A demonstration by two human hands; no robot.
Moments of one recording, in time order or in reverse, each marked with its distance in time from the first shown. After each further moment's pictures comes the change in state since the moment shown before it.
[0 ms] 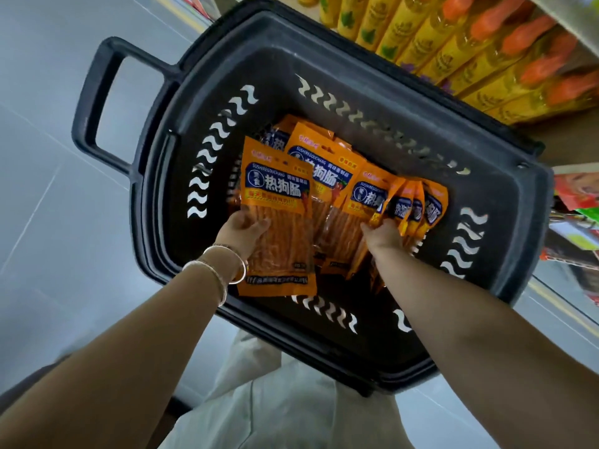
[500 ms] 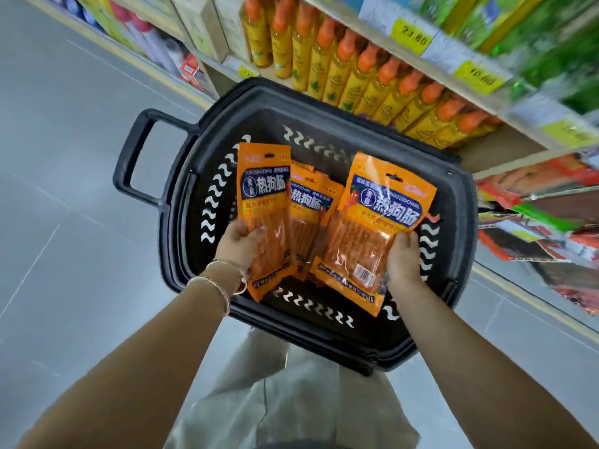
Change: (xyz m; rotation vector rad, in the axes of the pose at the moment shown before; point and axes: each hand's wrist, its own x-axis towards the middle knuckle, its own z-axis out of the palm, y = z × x) left_hand -0.059 0.031 -0.027 -0.238 -0.071 0.168; right_hand -0.114 -0.002 -0.072 0.722 0.293 -0.153
